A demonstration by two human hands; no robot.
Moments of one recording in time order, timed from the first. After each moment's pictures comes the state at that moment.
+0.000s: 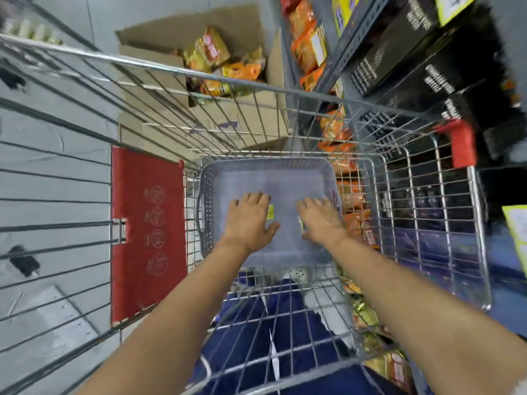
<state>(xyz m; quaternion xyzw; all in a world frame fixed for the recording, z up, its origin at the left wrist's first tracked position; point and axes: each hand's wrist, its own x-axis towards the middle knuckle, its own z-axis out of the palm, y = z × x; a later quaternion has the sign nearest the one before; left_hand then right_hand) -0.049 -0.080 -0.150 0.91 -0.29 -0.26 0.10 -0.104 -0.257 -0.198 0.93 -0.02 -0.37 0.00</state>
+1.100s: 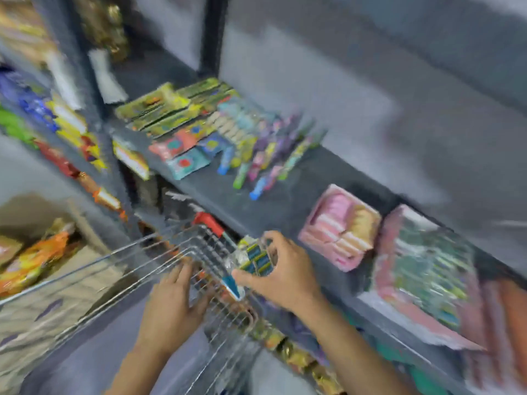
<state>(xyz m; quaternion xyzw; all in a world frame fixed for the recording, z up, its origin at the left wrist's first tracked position) -0.087 -0.226 0.005 0.80 -0.51 -0.18 0.27 -0.243 -0.347 0.098 0.83 -0.48 0.16 -0.25</state>
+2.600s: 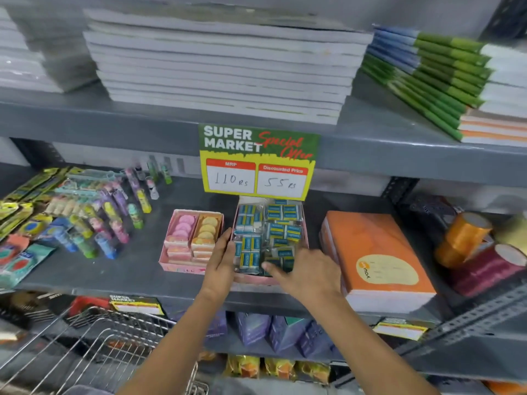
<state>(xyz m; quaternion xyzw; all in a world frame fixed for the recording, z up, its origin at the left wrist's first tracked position) -0.344 -0.391 0.103 0.52 -0.44 -0.51 0.52 -0.512 -0.365 0.157 0.67 -0.74 0.10 0.01</state>
